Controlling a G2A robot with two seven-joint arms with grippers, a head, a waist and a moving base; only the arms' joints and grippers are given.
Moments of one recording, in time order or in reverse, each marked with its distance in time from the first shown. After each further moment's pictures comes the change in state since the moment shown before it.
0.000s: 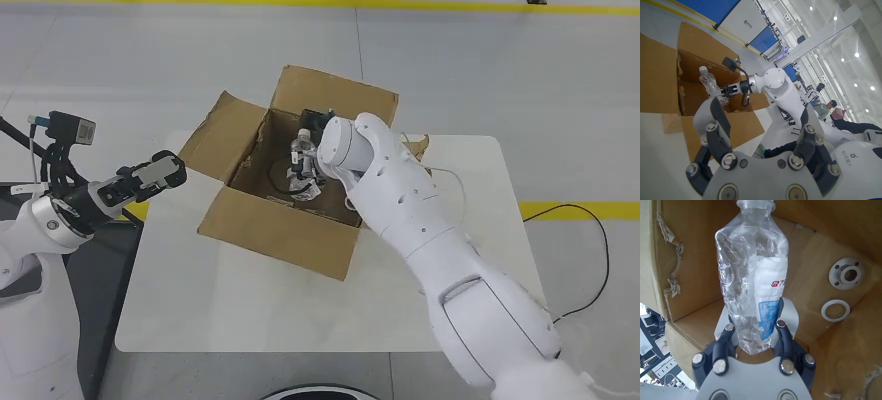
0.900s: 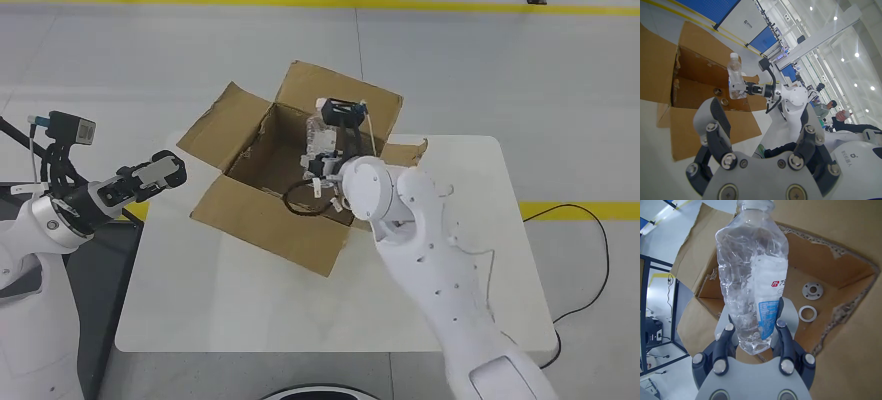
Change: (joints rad) left arm 0.000 0.000 0.000 0.000 0.000 0.000 0.000; right arm -0.482 0.172 0.204 -0.953 -0.479 0.081 0.039
